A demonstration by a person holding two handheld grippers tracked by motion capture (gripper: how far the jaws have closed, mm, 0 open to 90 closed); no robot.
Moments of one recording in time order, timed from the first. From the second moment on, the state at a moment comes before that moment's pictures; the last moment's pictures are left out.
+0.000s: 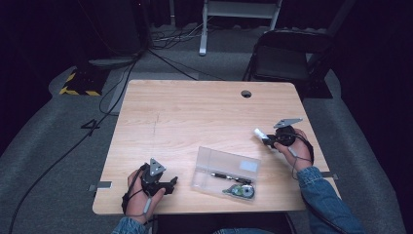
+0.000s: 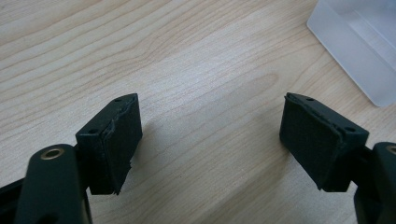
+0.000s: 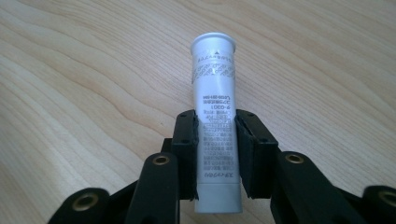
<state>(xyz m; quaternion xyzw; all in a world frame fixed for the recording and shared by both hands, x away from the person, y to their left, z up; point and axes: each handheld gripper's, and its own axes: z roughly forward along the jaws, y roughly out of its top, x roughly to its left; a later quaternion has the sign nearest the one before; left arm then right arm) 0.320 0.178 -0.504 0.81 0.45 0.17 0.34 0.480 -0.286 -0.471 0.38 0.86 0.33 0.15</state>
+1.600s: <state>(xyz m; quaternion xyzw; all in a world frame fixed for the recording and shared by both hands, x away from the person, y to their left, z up) 0.320 0.178 -0.504 0.81 0.45 0.17 0.34 0.406 -0.230 -0.379 0.24 0.87 0.41 0.13</state>
